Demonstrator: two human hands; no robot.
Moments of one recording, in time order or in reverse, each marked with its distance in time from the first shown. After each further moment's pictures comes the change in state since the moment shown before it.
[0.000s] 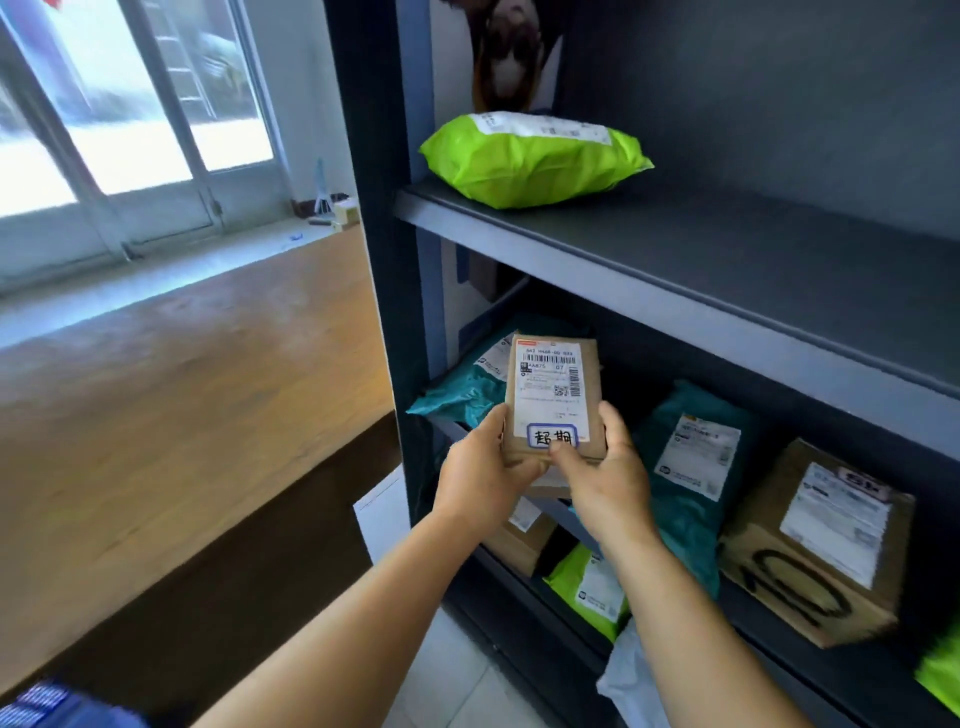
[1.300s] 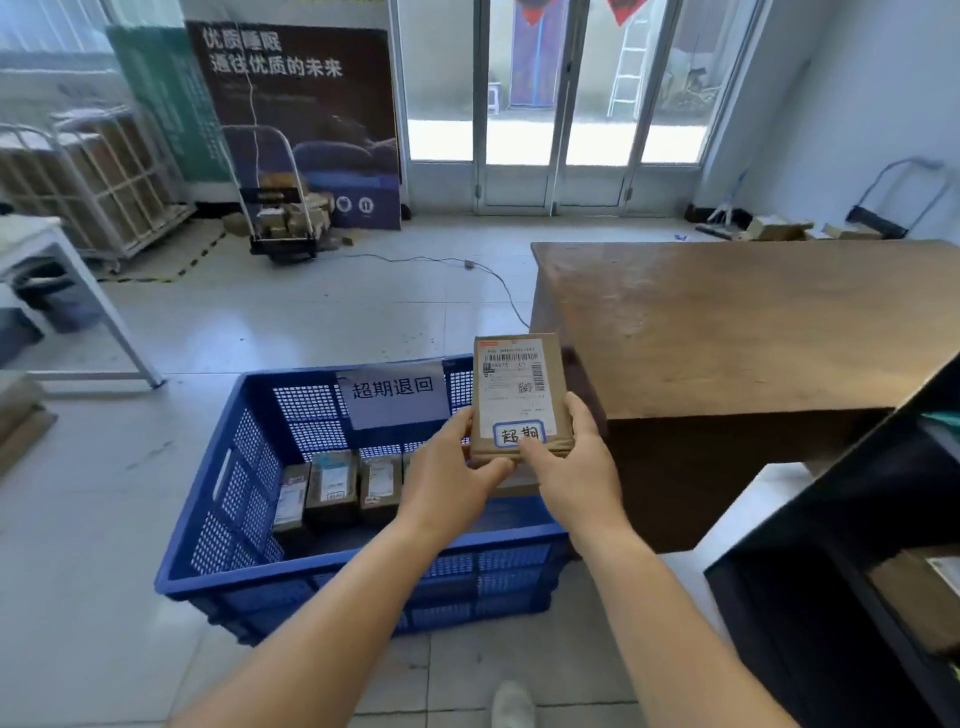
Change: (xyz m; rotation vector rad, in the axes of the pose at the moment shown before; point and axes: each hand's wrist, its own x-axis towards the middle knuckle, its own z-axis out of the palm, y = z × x) left_hand -0.489 -0.192 -0.327 0.001 0.744 -0.362; right_hand -0.478 -0.083 0.299 0.018 -0.862 -0.368
